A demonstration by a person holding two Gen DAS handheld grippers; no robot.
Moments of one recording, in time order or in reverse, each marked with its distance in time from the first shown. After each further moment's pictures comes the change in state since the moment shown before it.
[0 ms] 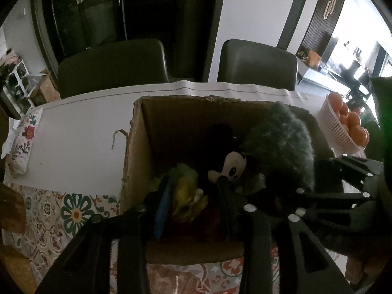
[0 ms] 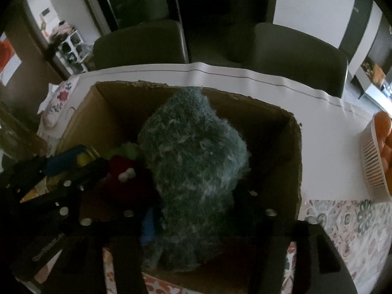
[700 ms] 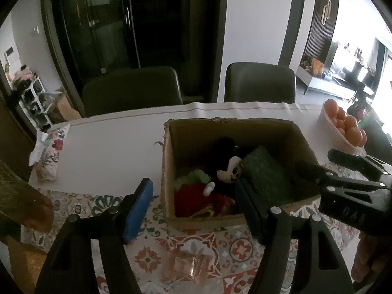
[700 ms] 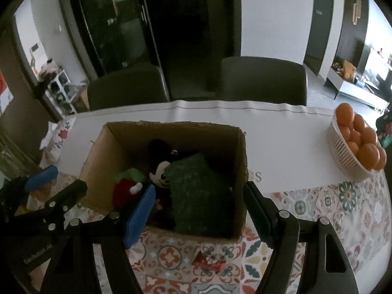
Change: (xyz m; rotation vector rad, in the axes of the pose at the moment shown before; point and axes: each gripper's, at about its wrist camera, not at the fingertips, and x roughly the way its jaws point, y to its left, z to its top) left arm -0.080 -0.001 -0.016 0.033 -0.116 0.084; right arm -0.087 -0.002 -0.032 0.152 -0.225 -0.082
